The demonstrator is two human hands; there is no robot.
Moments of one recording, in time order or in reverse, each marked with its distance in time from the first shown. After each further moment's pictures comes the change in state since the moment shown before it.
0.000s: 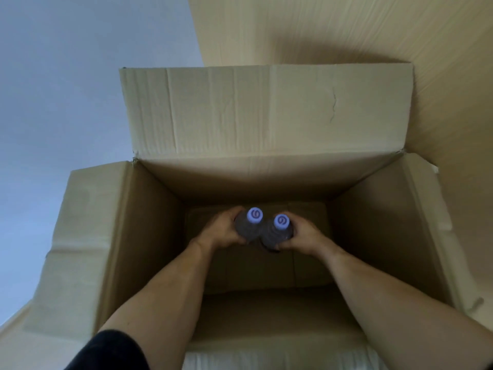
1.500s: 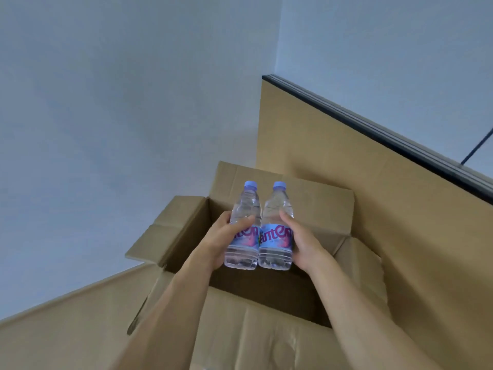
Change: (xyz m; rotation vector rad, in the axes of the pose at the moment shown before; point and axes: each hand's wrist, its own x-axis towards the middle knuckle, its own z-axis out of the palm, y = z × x) left_hand -0.252 0.201 -0.030 -1.152 0.456 0.087; right_hand -0.179 -0.161 -0.080 0.931 -0.317 -0.222
